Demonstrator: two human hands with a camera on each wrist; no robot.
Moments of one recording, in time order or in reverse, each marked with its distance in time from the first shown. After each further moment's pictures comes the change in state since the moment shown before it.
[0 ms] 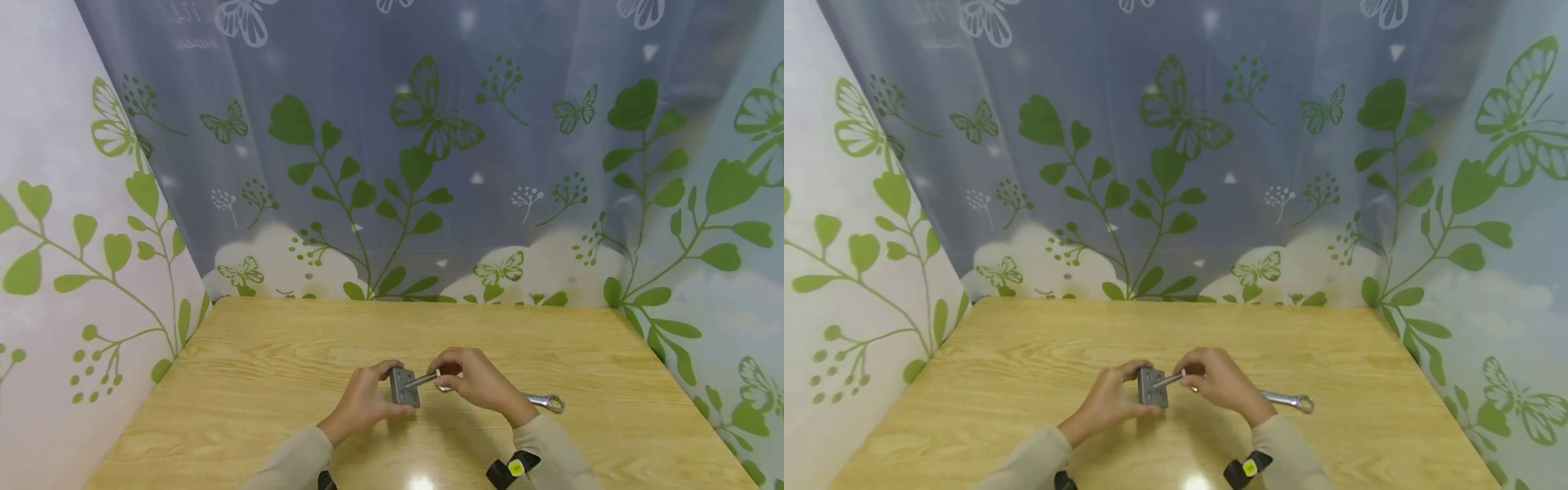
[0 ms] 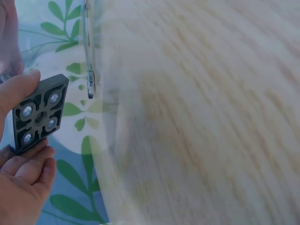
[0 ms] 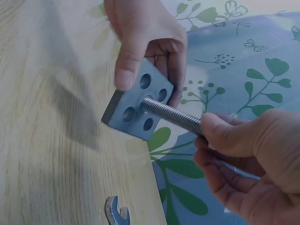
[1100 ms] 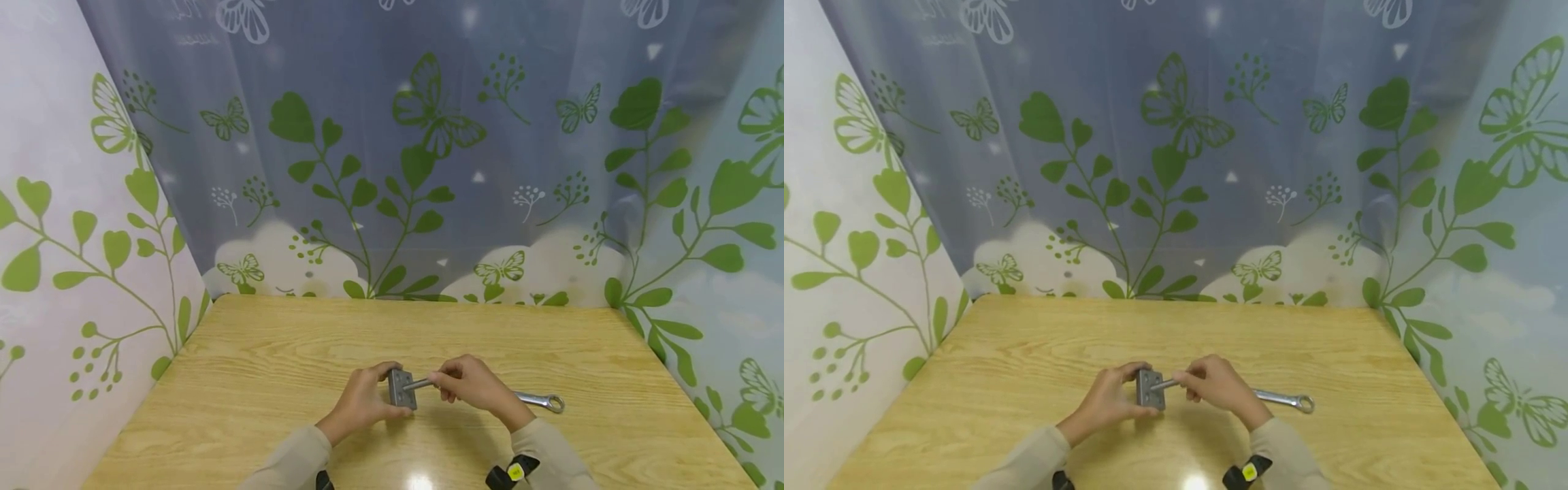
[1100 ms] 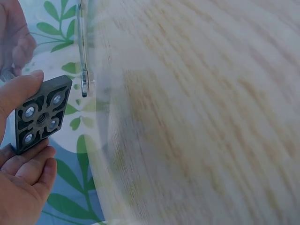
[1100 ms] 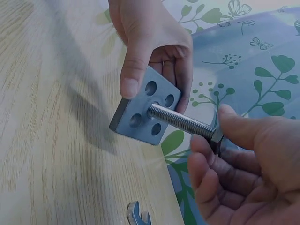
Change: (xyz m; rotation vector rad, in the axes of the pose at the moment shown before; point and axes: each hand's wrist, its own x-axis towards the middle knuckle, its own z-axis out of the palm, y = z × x) left_hand -0.002 -0.003 0.001 0.019 -0.017 -0.015; right_hand -0.003 0.004 0.007 0.162 -0.048 0.190
